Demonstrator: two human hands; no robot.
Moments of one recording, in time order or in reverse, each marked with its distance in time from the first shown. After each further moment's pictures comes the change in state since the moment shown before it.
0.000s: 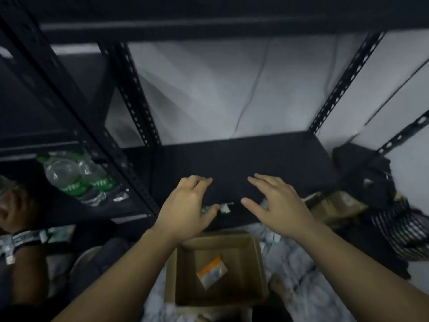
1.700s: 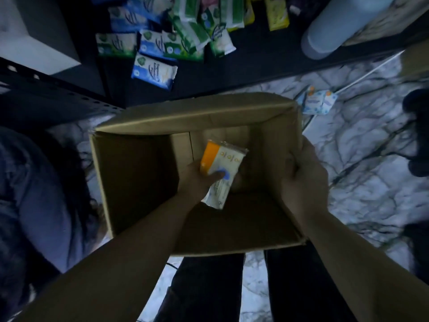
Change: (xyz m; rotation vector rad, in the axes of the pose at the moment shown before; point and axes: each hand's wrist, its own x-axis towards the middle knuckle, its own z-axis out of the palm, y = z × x) left_hand -0.083 -0.184 0.649 -0.715 -0.566 -0.986; right_hand -0.036 0.261 0.564 0.440 0.059 0.706
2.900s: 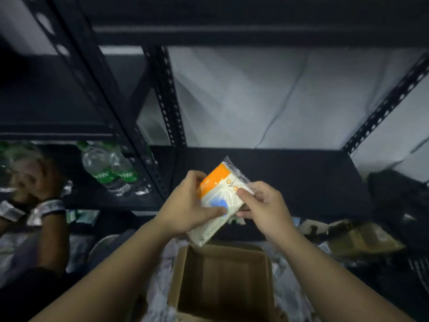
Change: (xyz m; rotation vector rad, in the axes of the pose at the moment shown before) left_hand -0.536 0.318 -0.306 0.145 0.418 0.712; right_hand -0.190 -0.467 -0.348 0.691 -0.361 -0.294
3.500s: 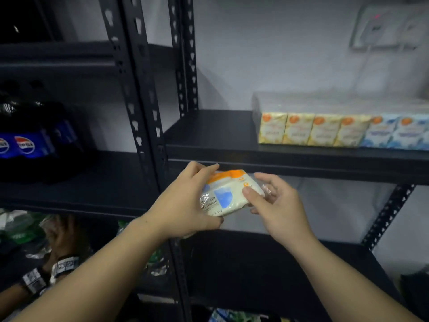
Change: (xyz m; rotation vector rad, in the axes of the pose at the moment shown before) left_hand -0.014 0.141 -0.177 0.419 0.309 0.435; right_hand -0.006 -0.211 0.028 -0.096 0.005 -0.576
